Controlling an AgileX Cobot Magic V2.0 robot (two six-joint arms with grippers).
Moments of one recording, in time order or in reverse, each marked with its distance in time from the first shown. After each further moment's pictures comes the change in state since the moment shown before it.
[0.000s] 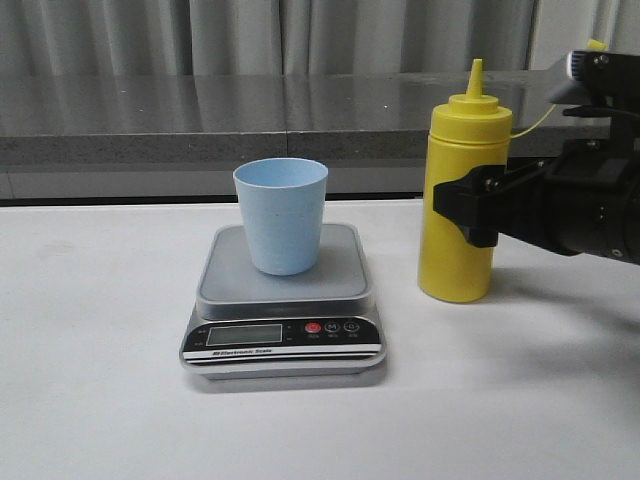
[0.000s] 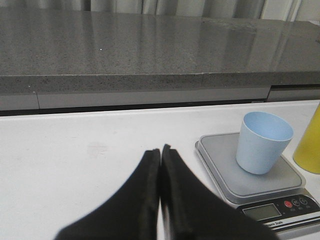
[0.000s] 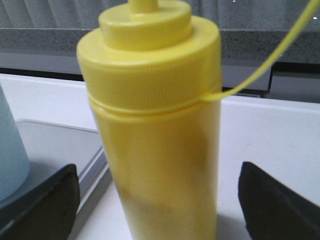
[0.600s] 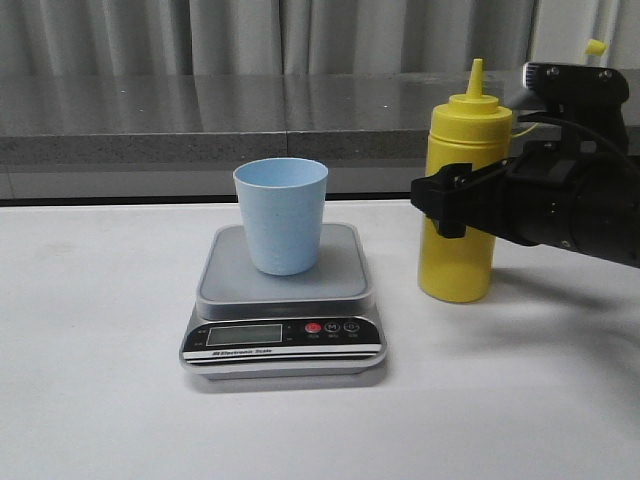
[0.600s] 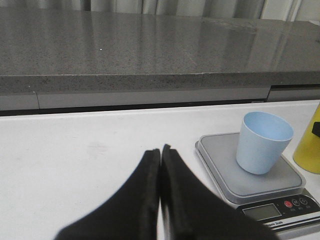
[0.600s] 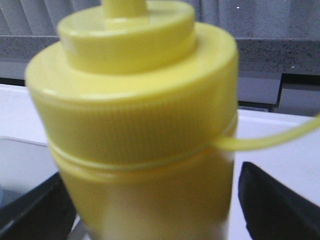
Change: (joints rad) left arm 0.000 0.000 0.000 0.000 0.000 0.000; right arm 0.000 0.115 -0.134 0.000 -0.002 0.000
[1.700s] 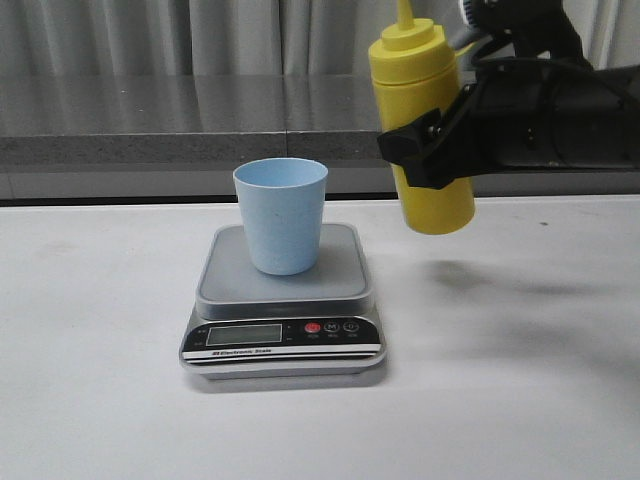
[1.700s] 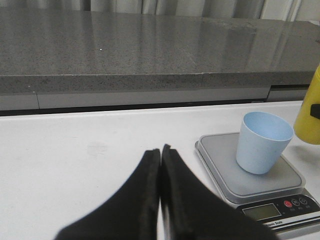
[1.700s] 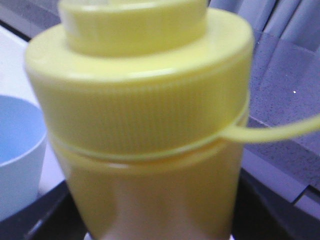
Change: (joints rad) left arm 0.000 0.000 0.000 0.000 0.000 0.000; right arm 0.001 -0.180 -0.143 -0.275 0.323 -0.197
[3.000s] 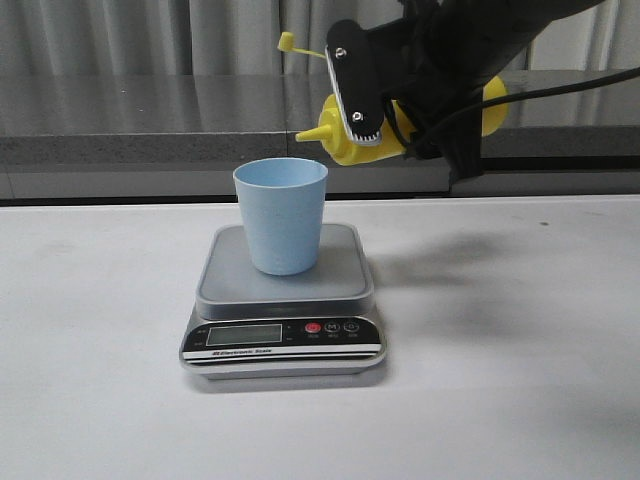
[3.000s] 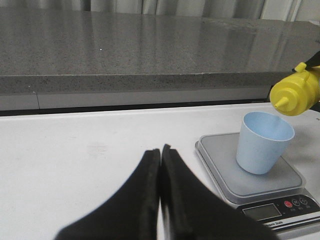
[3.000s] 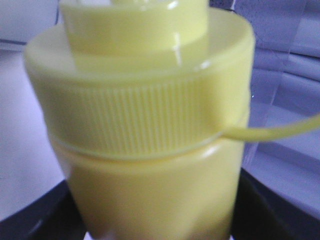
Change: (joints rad) left arm 0.000 0.000 0.000 0.000 0.000 0.000; right arm 0.233 0.050 -0.463 -0.998 1.080 -0.067
